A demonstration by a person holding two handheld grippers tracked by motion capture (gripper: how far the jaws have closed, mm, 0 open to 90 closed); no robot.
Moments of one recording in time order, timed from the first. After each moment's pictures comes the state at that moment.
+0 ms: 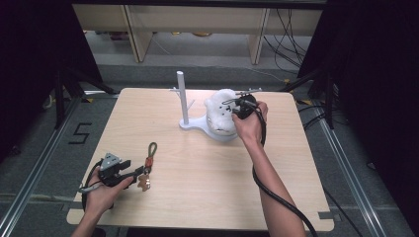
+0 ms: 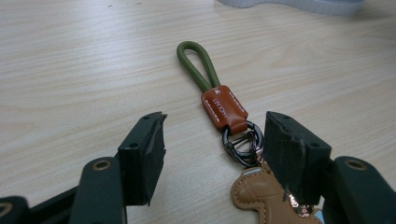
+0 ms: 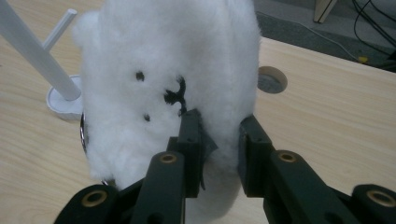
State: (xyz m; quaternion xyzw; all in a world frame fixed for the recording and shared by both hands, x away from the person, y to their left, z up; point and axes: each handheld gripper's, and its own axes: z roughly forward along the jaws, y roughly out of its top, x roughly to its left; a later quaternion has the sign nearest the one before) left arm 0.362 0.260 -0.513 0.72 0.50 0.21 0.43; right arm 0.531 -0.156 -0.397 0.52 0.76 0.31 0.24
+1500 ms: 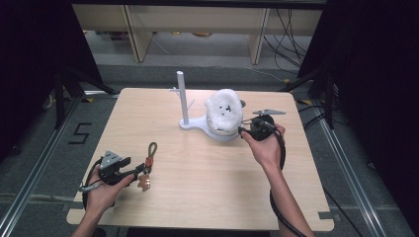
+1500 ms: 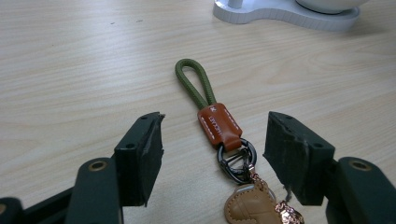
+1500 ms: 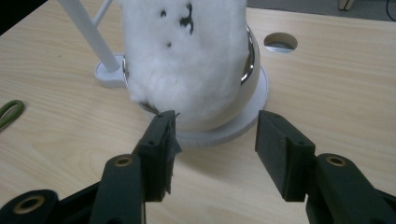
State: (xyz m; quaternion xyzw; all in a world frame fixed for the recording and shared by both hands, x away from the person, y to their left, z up) left arm 0.363 0.257 -0.504 0.71 0.50 0.22 0.44; right arm 0.457 -0.195 -0.407 0.54 0.72 0.38 0.19
